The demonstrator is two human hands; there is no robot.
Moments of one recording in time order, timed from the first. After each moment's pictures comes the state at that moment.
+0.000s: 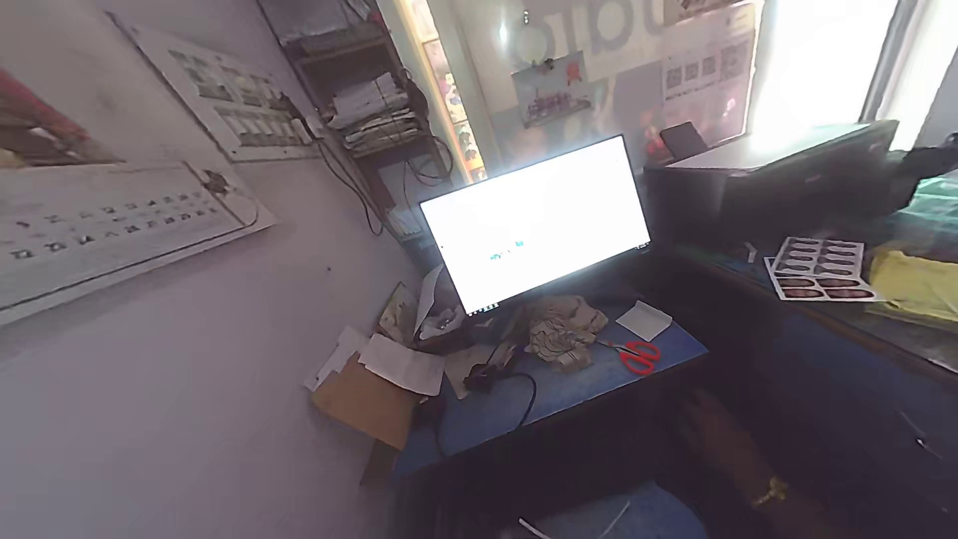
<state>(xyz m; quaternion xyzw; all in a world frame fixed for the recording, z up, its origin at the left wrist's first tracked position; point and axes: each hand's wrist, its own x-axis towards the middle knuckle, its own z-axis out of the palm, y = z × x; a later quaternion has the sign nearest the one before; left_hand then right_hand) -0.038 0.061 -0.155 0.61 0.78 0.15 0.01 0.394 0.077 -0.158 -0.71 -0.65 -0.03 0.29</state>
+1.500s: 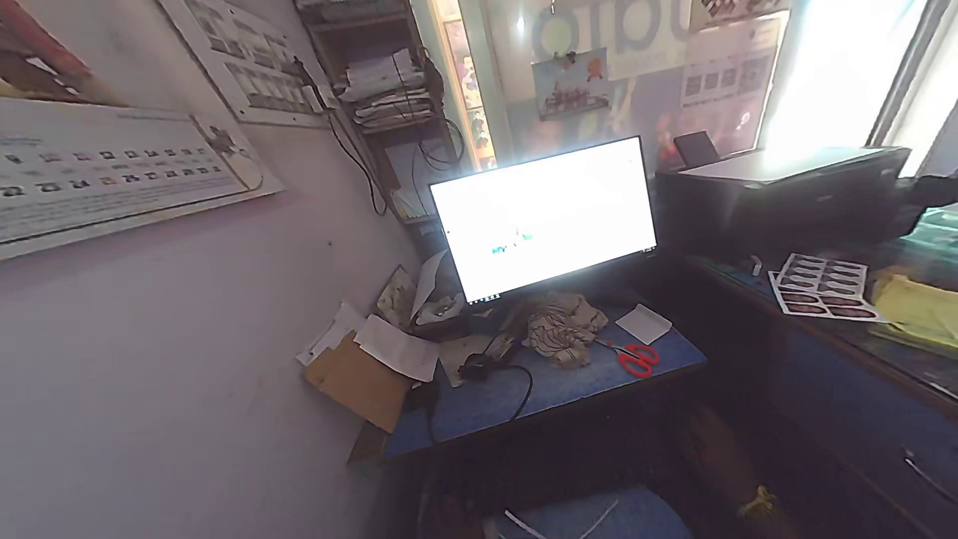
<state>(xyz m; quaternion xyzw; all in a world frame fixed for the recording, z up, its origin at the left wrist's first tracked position) -0.042 0.065 -0.160 0.61 0.77 0.16 0.05 0.389 0.066 -0.151 -0.74 -0.63 0.00 0.25</state>
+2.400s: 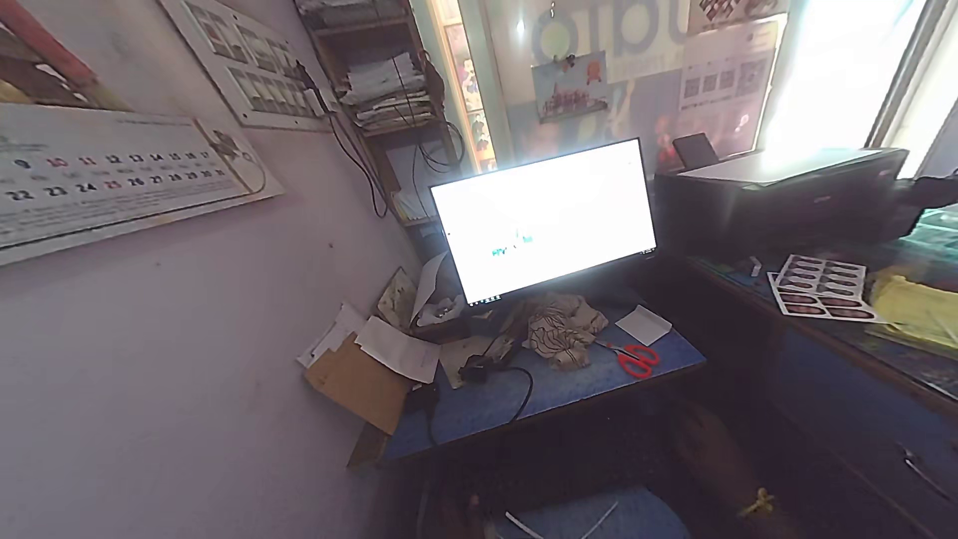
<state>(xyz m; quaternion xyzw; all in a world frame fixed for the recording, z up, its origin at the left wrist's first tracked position) -0.046 0.063 -0.166 0.61 0.76 0.21 0.05 0.388 0.064 -0.148 -0.73 -0.64 0.02 0.24</state>
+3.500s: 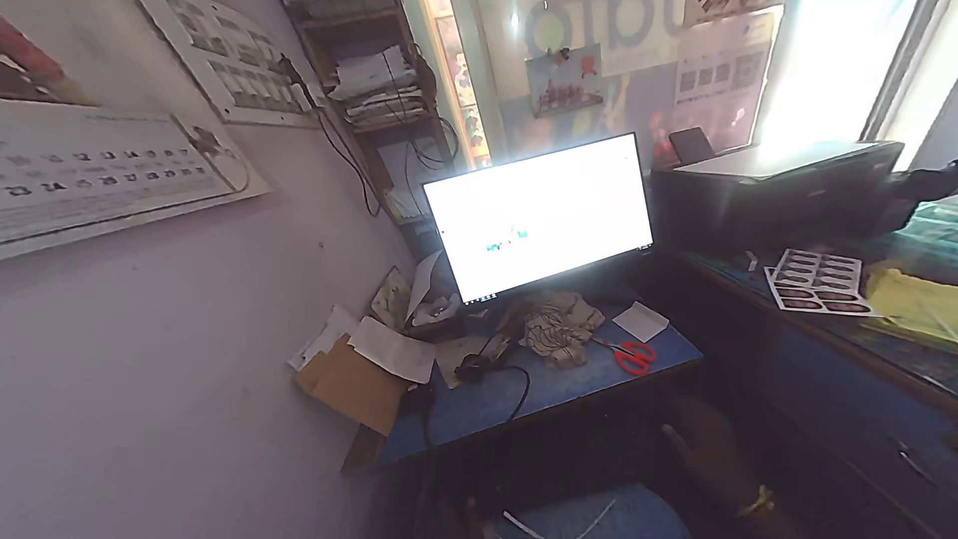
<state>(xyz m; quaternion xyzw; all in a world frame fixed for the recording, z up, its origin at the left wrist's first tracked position) -0.045 0.064 -0.167 0.61 0.76 0.21 0.01 0.387 0.061 -0.144 -0.71 -0.64 0.00 0.30</state>
